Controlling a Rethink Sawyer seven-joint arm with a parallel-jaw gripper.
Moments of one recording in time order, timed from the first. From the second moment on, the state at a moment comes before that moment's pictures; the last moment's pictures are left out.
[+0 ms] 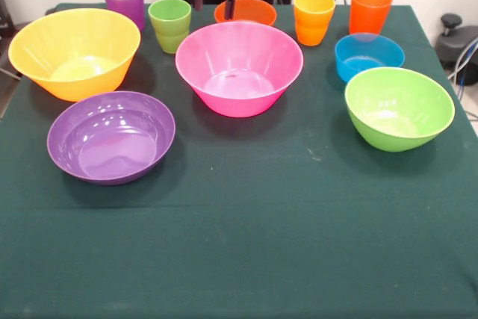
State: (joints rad) arm -0.29 -0.69 -0.14 2.04 -0.02 0.23 1.75
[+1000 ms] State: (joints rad) arm -0.16 -0.68 -0.28 2.03 0.13 0.22 2.01
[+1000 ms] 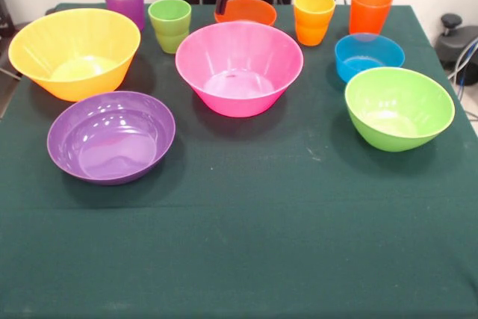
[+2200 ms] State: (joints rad) arm -0.15 -0.54 -0.31 2.03 0.15 0.15 2.12
